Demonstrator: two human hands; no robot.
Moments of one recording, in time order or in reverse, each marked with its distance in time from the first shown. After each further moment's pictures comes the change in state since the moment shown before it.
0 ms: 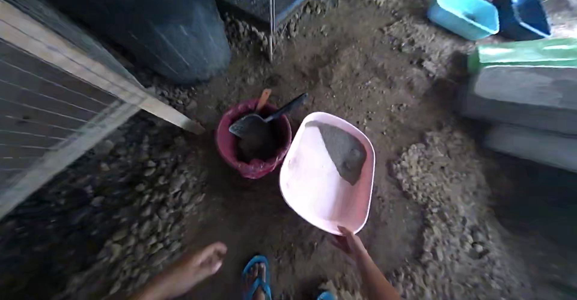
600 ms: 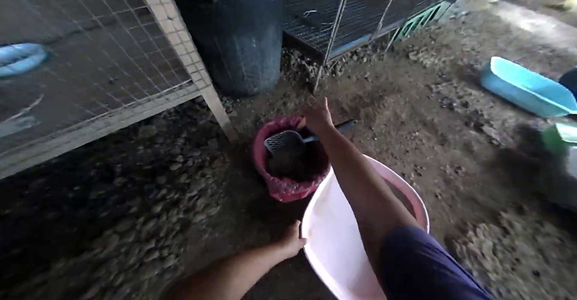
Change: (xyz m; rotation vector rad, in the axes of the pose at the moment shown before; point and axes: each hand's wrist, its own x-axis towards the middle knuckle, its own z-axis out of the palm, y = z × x) left_hand 0.269 0.042 0.055 -0.085 0.290 0.125; right_hand -0.076 -0.282 0.400 -2.002 0.113 -1.593
